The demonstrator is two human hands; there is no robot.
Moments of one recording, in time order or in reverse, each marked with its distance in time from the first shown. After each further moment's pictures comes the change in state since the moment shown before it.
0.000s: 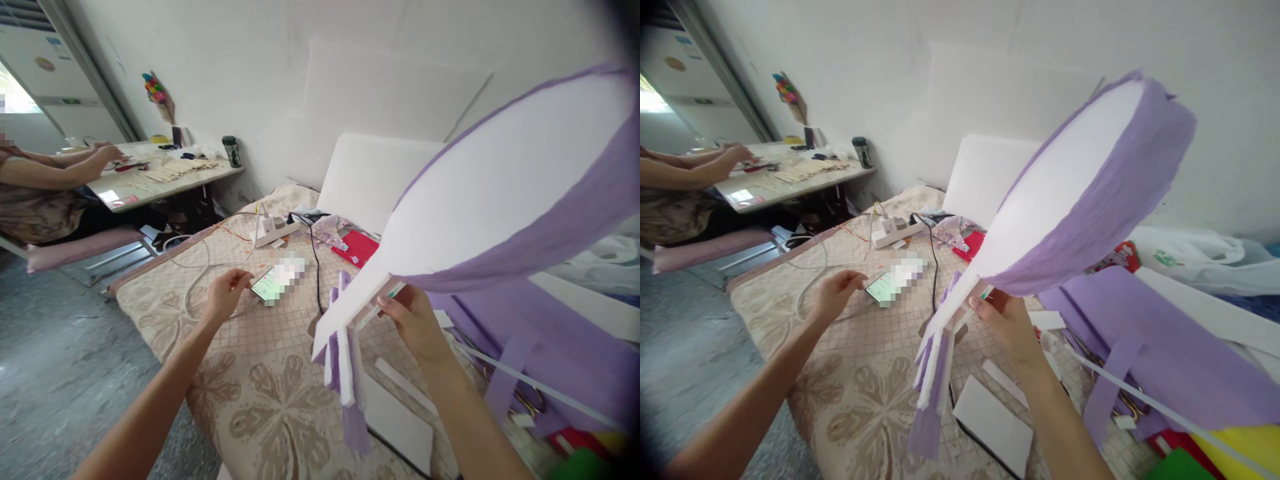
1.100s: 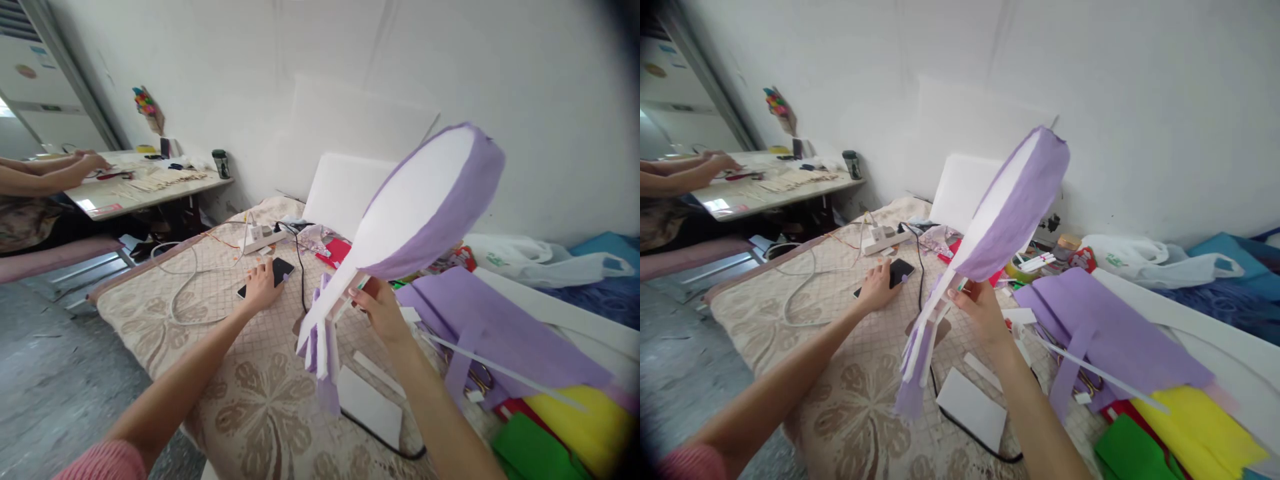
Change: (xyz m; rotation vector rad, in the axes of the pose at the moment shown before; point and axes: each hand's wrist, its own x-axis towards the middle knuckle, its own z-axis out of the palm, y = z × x) left_hand 0.011 0.060 0.078 0.482 -0.153 0.166; right_hand 0.006 0.004 -0.002 -0.043 0.000 -0.010
